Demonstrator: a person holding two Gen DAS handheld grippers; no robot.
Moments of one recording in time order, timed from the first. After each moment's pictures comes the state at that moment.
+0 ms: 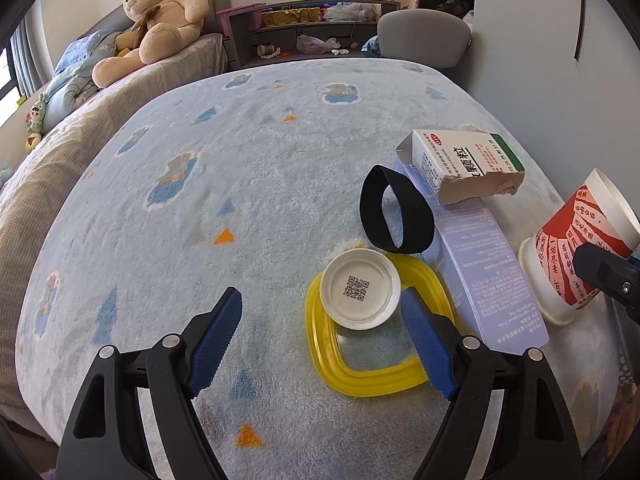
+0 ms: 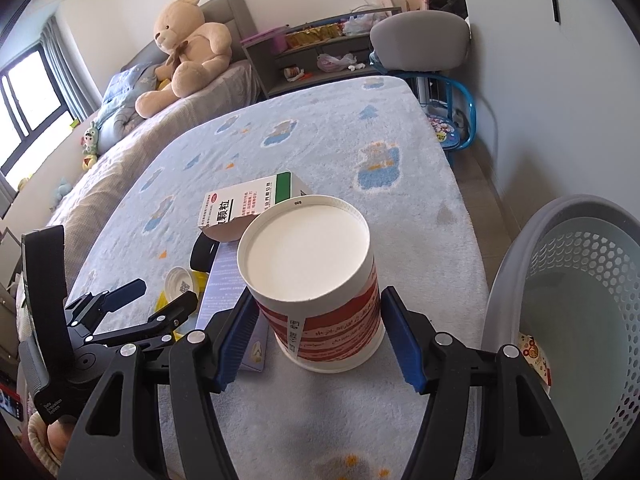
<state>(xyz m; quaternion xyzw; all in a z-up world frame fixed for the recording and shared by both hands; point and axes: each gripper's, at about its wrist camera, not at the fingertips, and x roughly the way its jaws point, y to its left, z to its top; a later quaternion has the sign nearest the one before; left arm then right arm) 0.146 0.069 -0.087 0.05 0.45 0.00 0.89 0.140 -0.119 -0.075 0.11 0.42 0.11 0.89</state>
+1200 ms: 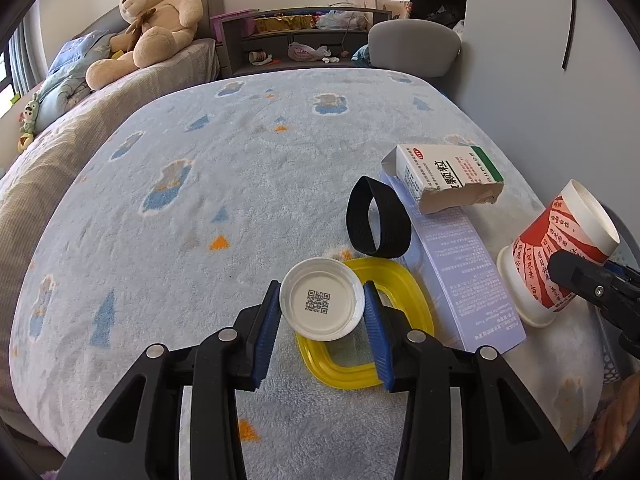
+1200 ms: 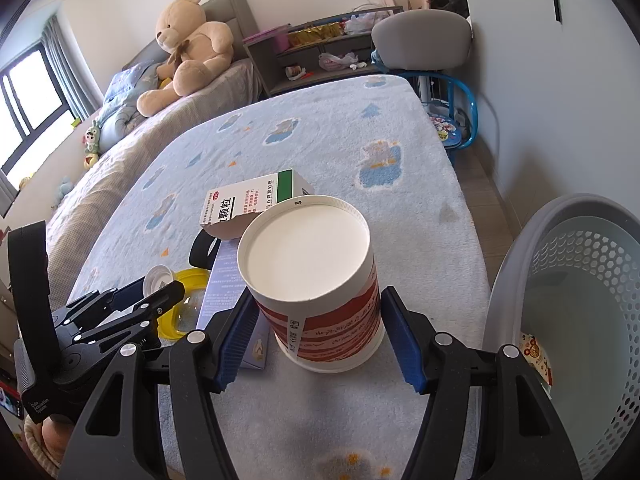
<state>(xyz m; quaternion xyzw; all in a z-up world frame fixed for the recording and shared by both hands) 0.136 0.070 -0.076 0.03 0.44 -0.02 0.90 0.136 -0.116 -0.074 0.11 0.42 0.12 0.89</state>
